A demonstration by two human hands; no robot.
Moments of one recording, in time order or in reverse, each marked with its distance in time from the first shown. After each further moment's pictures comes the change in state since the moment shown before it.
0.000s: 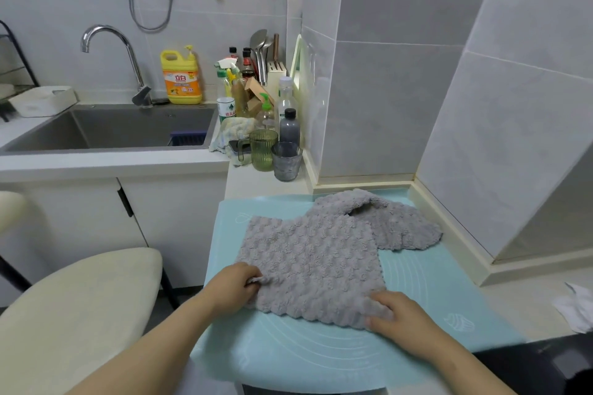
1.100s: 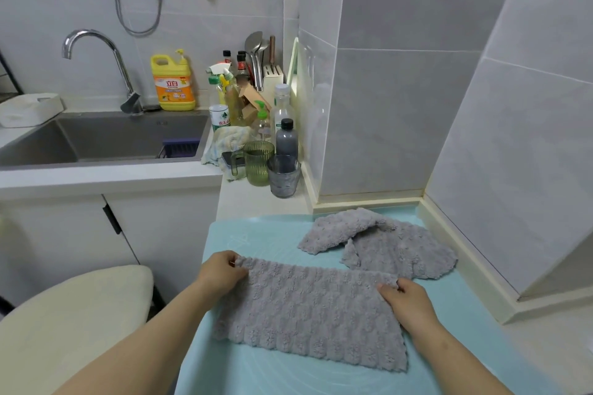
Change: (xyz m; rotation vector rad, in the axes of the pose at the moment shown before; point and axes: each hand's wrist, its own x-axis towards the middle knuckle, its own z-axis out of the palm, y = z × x) left_hand 0.068 -0.013 -0.033 -0.577 0.198 -0.394; right_hand 0.077 -0.001 -0.019 0.541 0.333 0.419
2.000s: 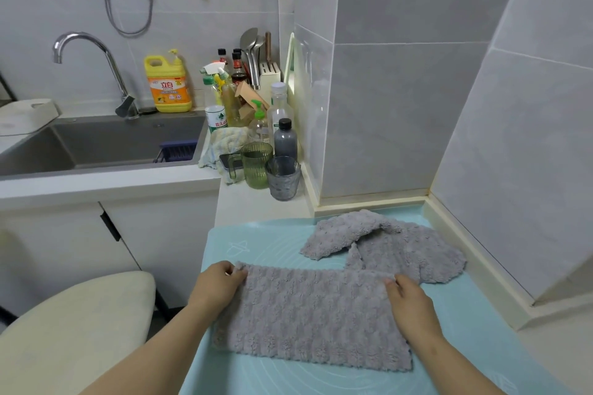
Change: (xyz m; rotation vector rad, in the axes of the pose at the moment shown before) left_hand 0.013 -0.011 0.005 0.128 0.093 -0.016; right_hand 0.013 0.004 0.013 -0.240 0.103 -0.118
